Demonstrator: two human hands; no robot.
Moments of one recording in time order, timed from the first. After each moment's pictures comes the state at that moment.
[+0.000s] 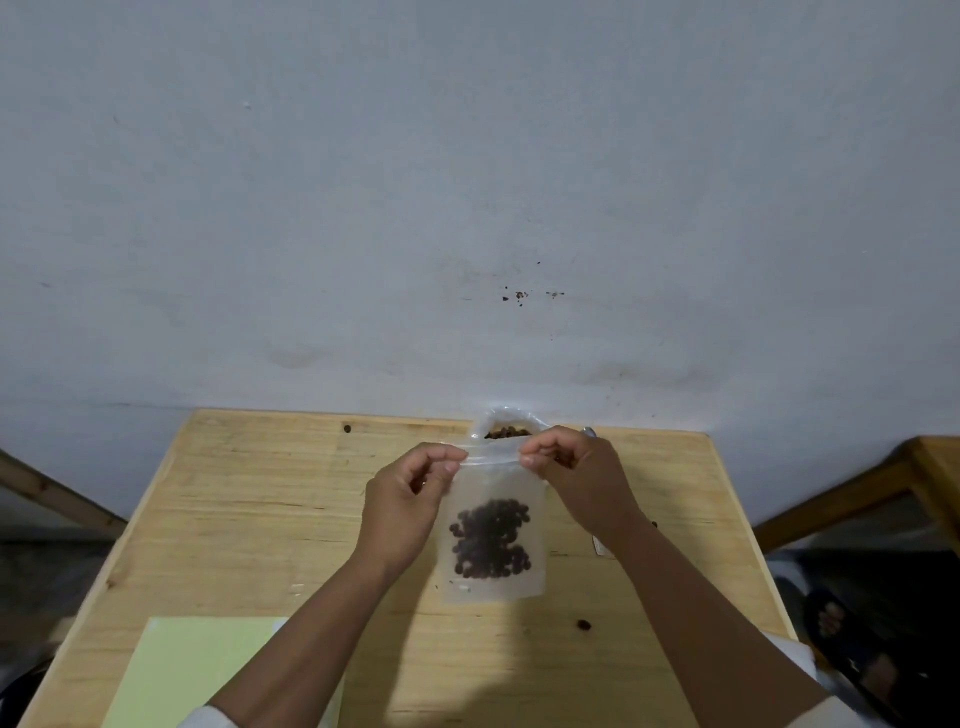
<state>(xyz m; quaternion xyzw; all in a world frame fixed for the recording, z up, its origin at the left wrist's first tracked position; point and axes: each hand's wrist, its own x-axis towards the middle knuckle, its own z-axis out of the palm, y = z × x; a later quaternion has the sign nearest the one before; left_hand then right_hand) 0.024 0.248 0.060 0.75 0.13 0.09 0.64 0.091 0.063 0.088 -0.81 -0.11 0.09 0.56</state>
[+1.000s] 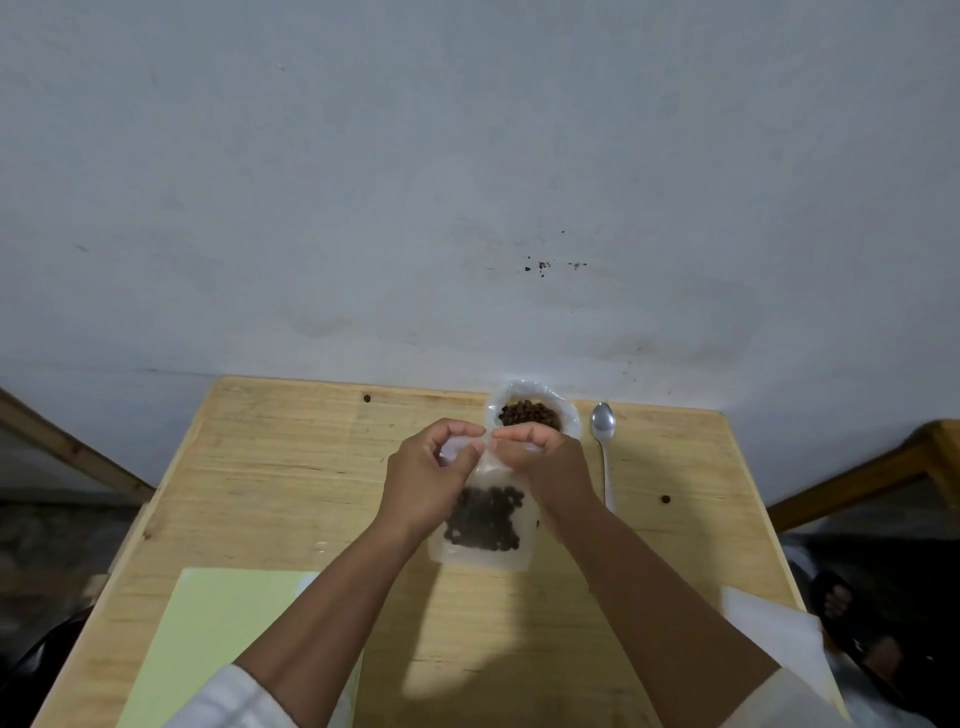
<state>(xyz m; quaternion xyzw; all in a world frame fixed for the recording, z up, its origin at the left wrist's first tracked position) 0.012 0.248 0.070 0.79 0.16 0.04 0.59 0.058 0.112 0.082 -0.74 0.06 0.18 0.65</state>
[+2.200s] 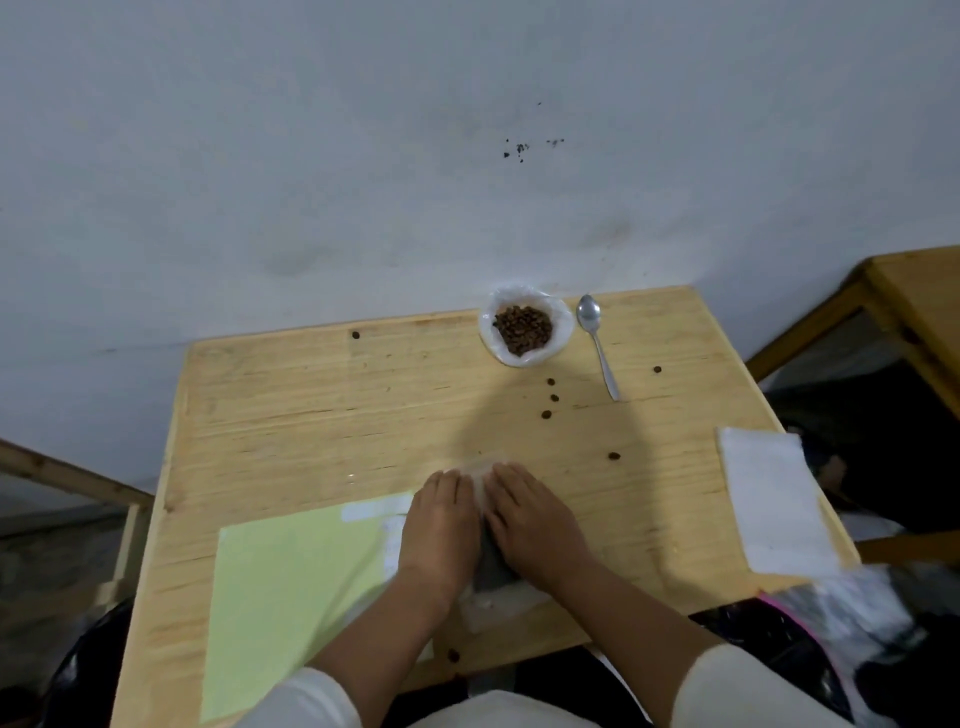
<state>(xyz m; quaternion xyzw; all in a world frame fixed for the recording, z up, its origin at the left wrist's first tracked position) -0.094 0.266 -0.045 0.98 -0.09 -0.10 0.15 -0.086 0.124 -0.044 -0.96 -0.22 0.12 0.11</state>
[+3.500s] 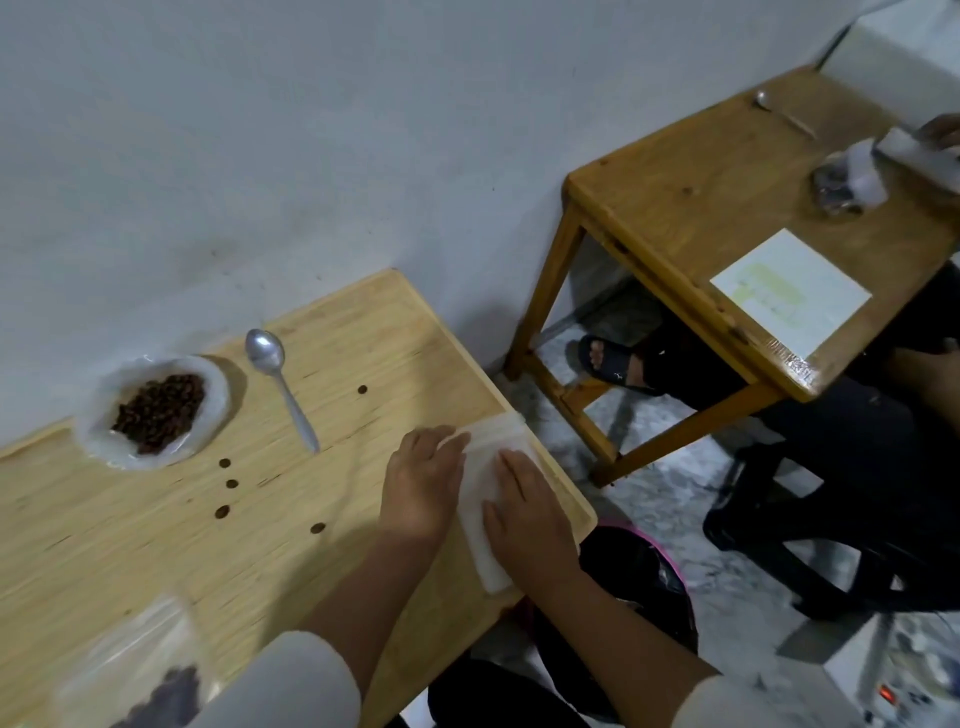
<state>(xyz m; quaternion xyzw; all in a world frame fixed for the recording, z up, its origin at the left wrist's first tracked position) 0.001 -0.041 -0.046 0.91 -0.29 0.00 0.31 -0.090 -0.159 -0.058 -0.97 0.12 -0.04 0.19</state>
